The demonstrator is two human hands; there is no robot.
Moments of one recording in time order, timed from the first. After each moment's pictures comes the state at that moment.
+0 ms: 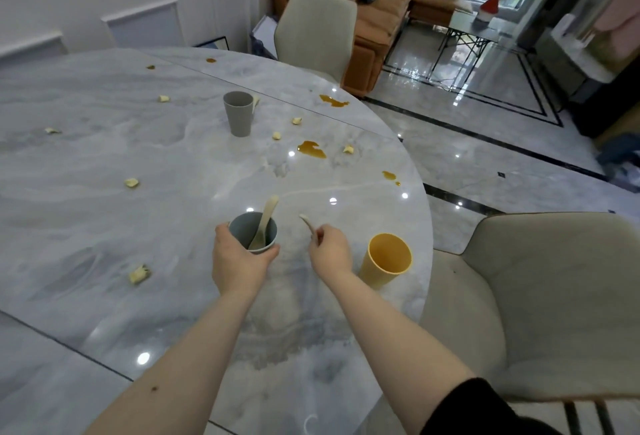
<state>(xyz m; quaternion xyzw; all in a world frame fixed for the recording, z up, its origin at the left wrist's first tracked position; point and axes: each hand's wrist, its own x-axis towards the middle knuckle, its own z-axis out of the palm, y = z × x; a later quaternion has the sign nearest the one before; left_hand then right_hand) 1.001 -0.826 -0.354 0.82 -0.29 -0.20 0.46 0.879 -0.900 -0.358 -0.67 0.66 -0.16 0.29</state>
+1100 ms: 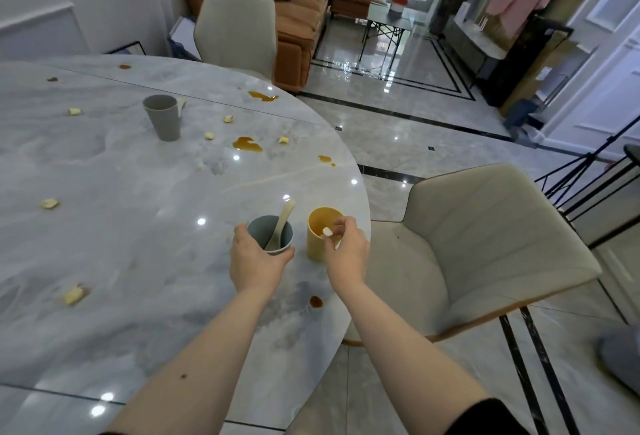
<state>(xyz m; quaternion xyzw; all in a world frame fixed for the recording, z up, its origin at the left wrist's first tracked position) 0.903 -0.818 -0.343 0.77 -0.40 -0.27 0.41 0.768 -0.844 -0.340 -0.56 0.73 -0.35 0.21</state>
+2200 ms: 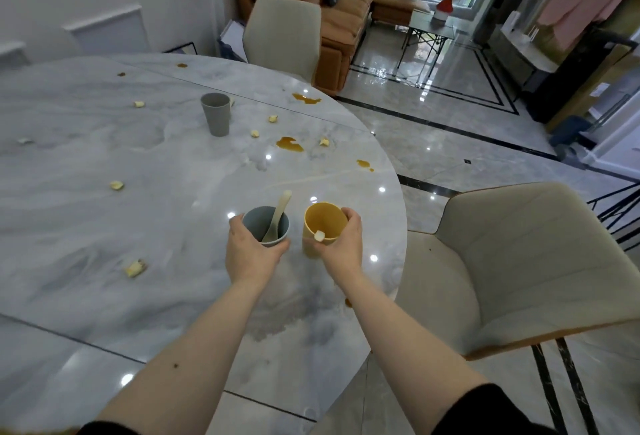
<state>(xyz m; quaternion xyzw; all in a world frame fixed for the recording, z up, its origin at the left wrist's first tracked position) 0.971 -0.798 -0.330 0.78 -0.37 -0.24 0.44 0.832 -0.841 -0.333 -0.56 0.64 -0.38 0.37</state>
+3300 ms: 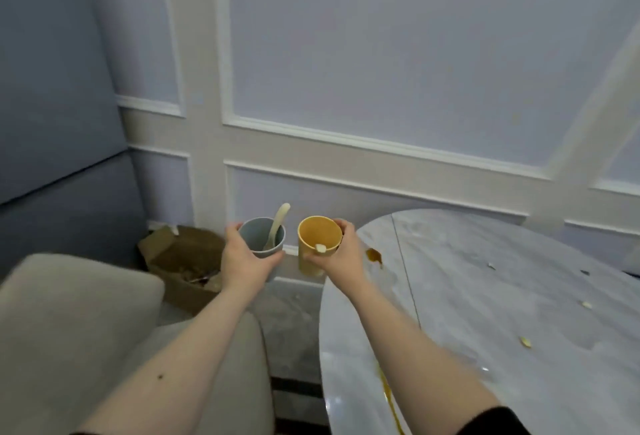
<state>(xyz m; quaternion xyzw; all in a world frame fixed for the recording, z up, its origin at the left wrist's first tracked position) 1.206 -0.310 -0.181 0.79 0.13 0.20 0.56 1.235 -0.475 -0.180 -0.84 -0.03 -0.10 0.54</state>
